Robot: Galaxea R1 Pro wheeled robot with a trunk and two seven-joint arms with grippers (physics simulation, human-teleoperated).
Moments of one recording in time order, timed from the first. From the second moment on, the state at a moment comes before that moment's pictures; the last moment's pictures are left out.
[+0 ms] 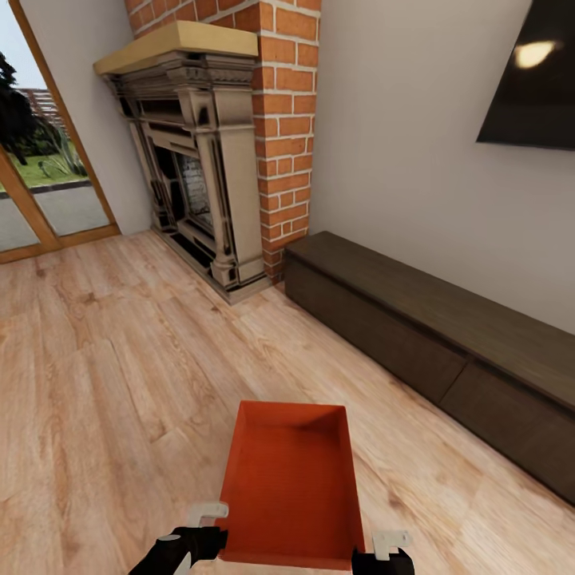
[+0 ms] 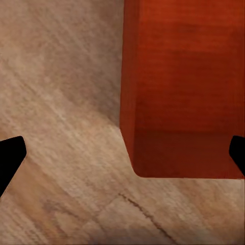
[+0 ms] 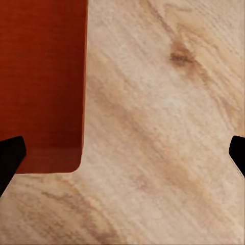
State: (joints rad) left arm -0.41 -0.04 -0.09 -0.42 0.09 0.21 0.02; right arm -0.35 0.04 0.55 -0.34 -0.42 -0.11 -0.40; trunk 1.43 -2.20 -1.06
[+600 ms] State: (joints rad) left arm -0.41 -0.04 -0.09 -0.42 0.09 0.20 0.02; right arm -0.35 0.04 0.55 -0.35 -0.42 -0.11 -0.40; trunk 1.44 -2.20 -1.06
